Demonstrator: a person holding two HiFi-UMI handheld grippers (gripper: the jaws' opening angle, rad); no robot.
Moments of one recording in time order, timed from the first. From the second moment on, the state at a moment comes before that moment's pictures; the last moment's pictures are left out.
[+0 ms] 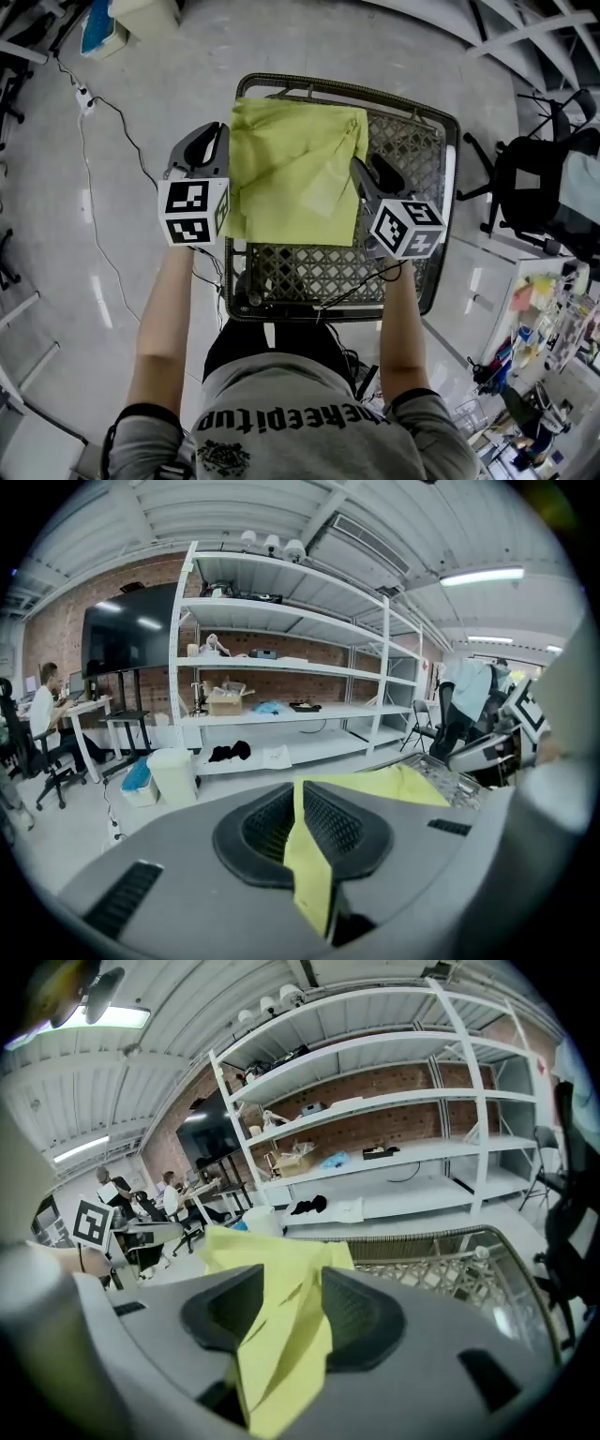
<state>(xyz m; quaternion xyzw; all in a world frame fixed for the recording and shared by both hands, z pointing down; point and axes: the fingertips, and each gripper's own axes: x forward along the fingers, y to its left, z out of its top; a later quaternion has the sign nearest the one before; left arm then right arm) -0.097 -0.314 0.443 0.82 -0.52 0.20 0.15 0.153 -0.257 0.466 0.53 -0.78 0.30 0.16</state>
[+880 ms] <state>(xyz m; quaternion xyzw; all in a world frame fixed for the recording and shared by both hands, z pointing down) -0.073 -0.247 0.464 0.83 -0.48 0.21 0.19 0.102 -0.202 0.550 0.43 -0.78 0.41 0.21</state>
